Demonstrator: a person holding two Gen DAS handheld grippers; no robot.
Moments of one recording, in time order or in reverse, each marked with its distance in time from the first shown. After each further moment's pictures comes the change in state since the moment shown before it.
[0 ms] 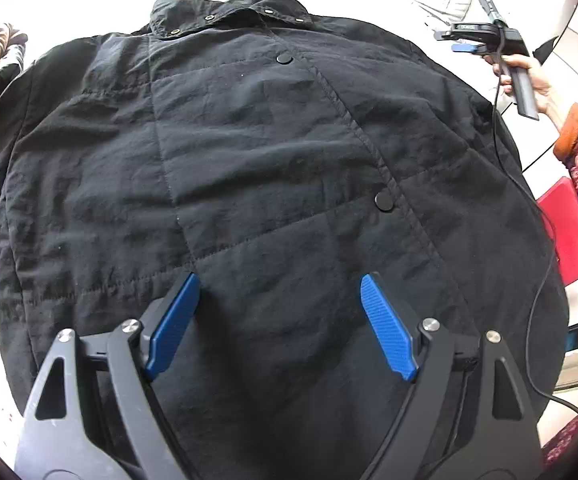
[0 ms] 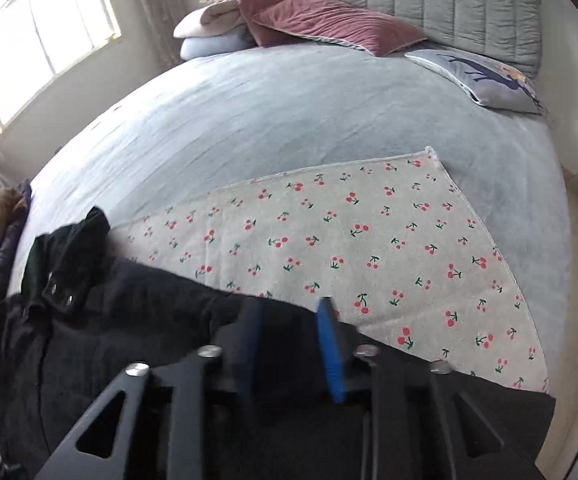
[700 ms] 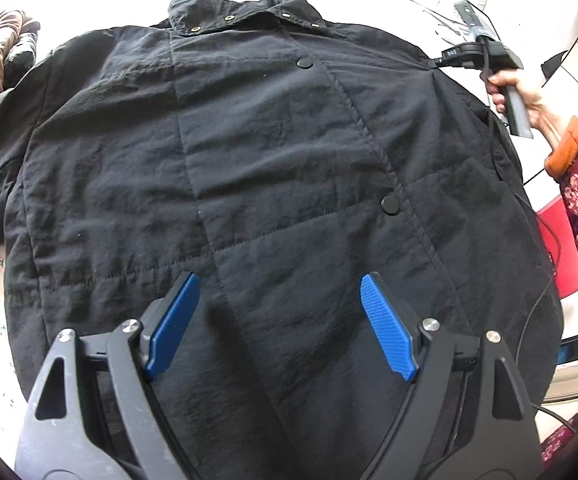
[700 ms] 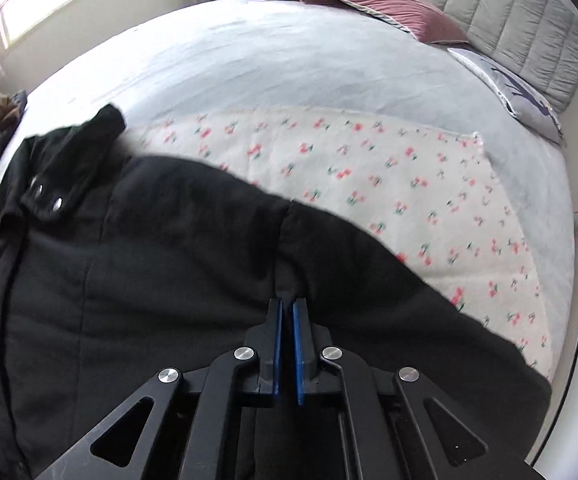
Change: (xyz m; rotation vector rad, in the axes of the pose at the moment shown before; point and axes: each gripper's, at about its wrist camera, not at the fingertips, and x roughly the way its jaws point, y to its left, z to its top) left arm -0.009 0.012 -0.001 -0.053 -0.005 -0.019; right arm 0.040 0.071 -0.024 -0.114 0.092 -0.149
